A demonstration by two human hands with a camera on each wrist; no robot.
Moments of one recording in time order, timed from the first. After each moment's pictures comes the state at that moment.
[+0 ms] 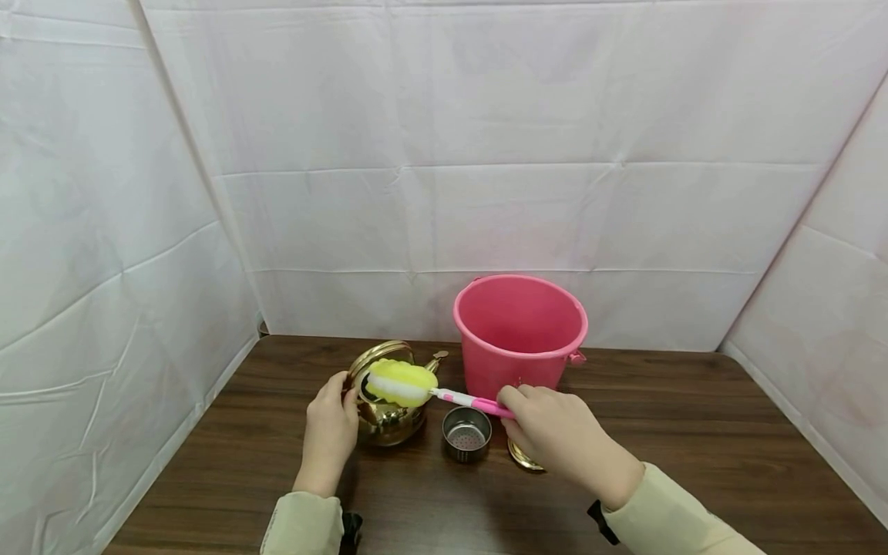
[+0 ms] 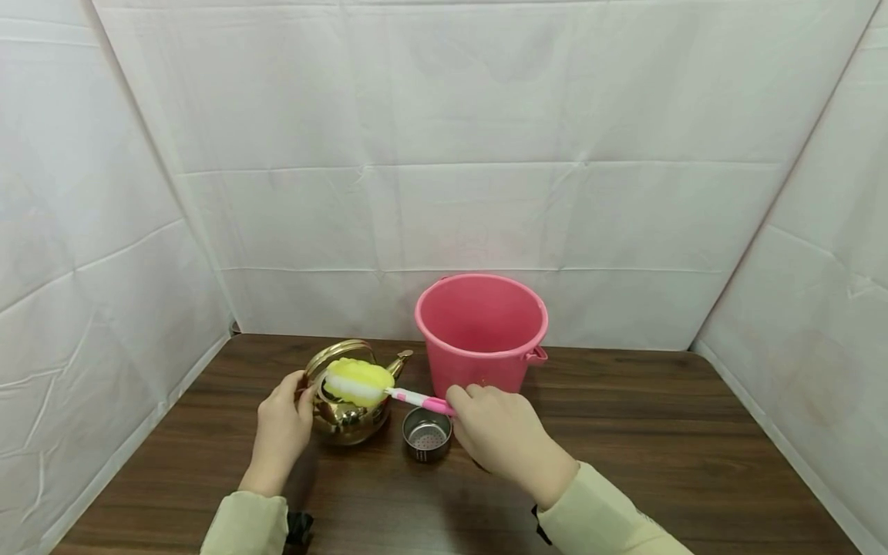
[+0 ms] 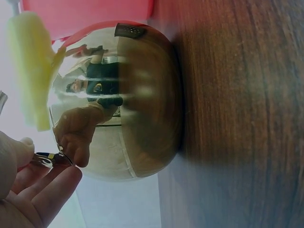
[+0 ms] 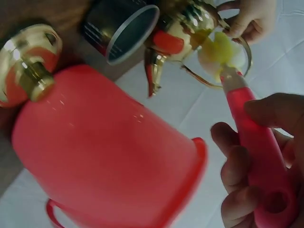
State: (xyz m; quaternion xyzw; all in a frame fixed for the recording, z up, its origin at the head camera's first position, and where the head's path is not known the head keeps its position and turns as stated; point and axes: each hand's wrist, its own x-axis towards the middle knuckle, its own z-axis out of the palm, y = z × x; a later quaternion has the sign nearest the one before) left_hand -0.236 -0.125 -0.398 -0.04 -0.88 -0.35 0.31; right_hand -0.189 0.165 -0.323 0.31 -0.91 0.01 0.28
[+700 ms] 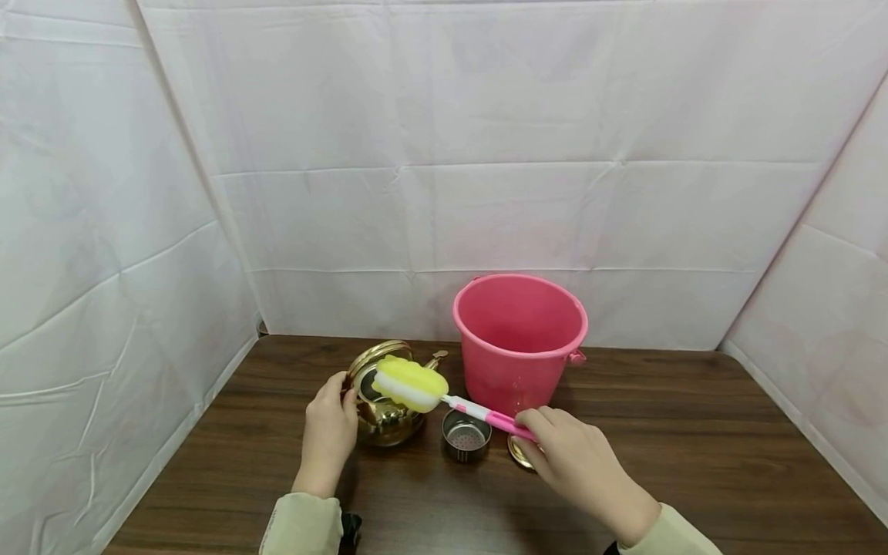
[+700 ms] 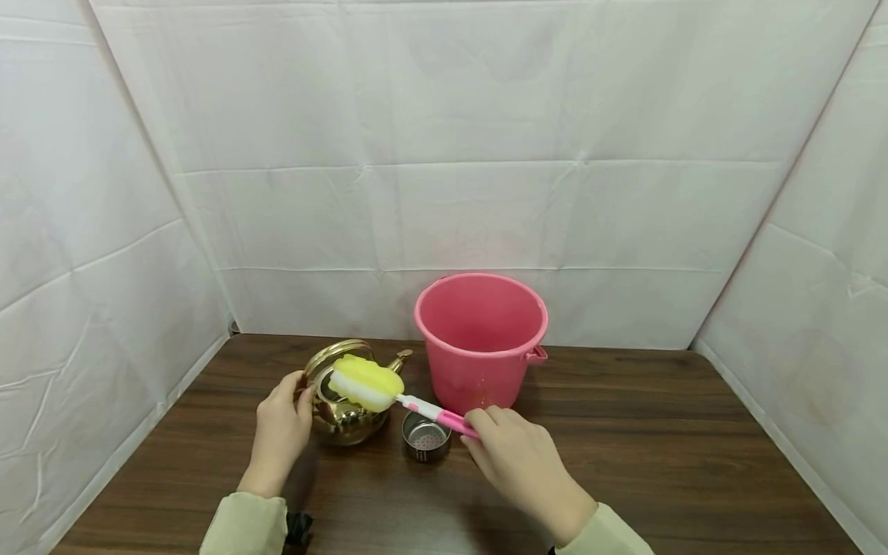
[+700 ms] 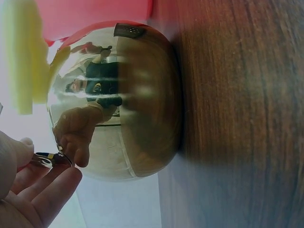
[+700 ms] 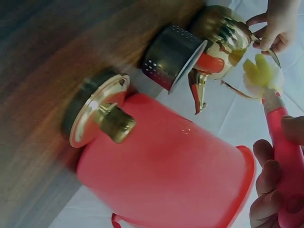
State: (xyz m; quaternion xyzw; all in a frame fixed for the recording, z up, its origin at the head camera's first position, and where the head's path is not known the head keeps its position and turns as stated) left_hand -0.234 -0.125 -0.397 -0.04 -0.88 -0.35 0.31; right_hand -0.180 0.187 -0.367 0.32 -0.86 0.10 0.39
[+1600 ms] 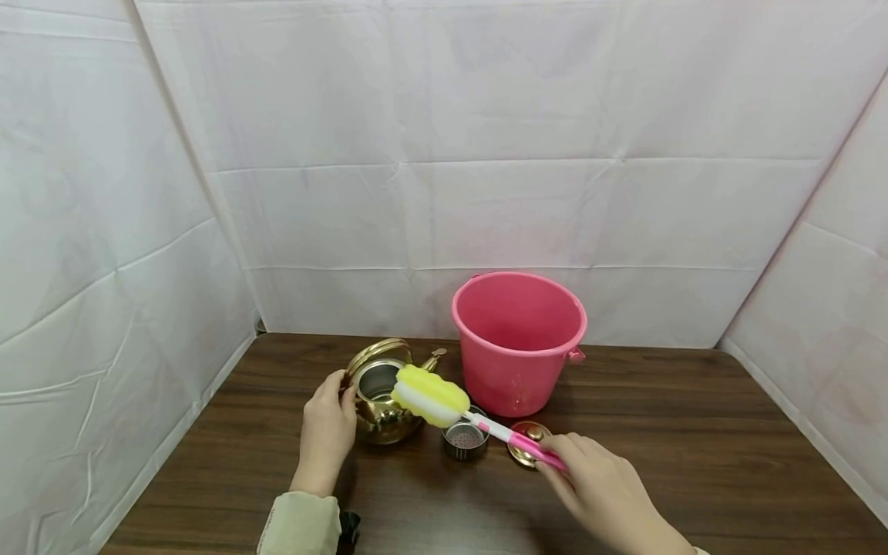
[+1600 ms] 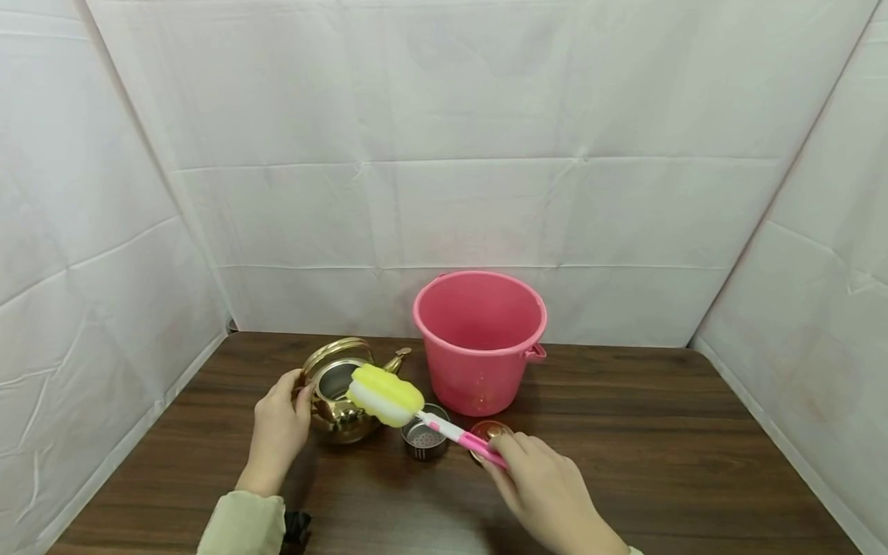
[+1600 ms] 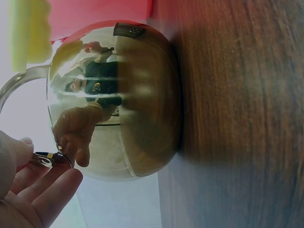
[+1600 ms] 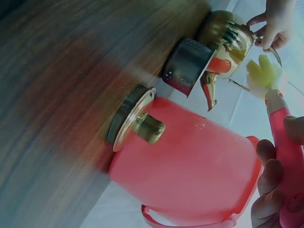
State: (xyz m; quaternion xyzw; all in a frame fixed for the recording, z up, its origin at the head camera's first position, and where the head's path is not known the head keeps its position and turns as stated) left_hand -0.233 -0.126 -0.397 -0.04 -0.88 -0.35 0.31; right_hand -0.151 0.209 -0.385 0.29 -0.86 0.12 0.40
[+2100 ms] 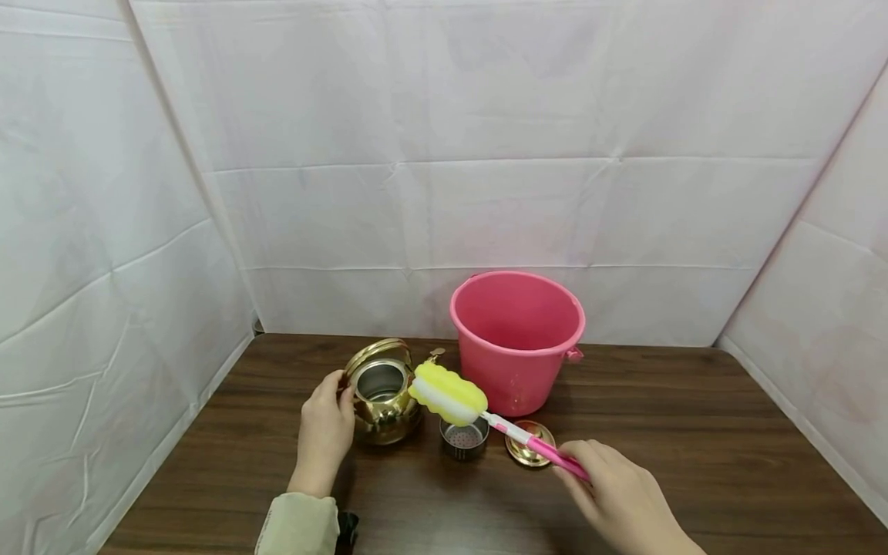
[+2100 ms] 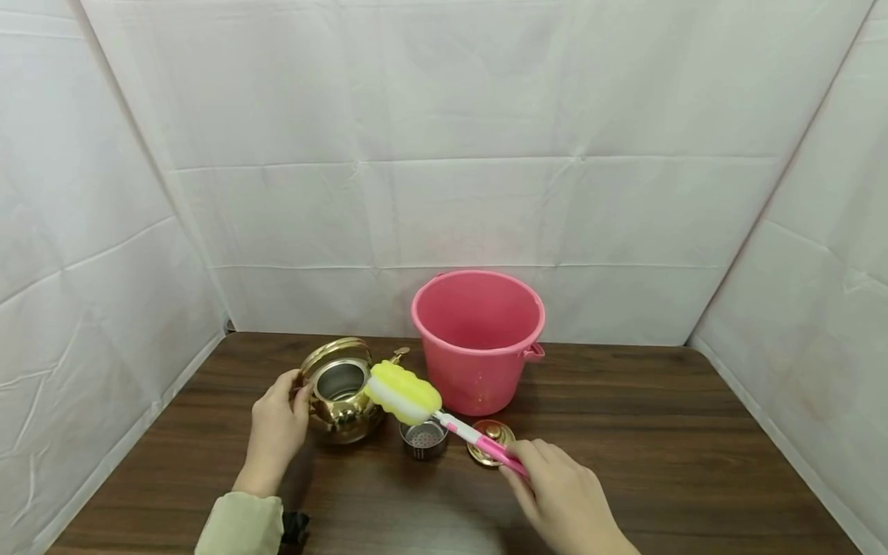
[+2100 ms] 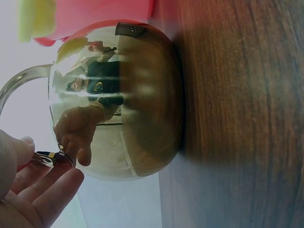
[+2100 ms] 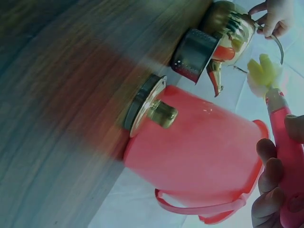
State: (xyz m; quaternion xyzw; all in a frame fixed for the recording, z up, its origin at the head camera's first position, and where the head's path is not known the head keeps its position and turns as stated) left_hand -0.231 -0.127 -0.396 -0.04 -0.88 -0.35 0.31; right_hand -0.140 0.225 -0.389 0.26 -0.87 0.12 0.40
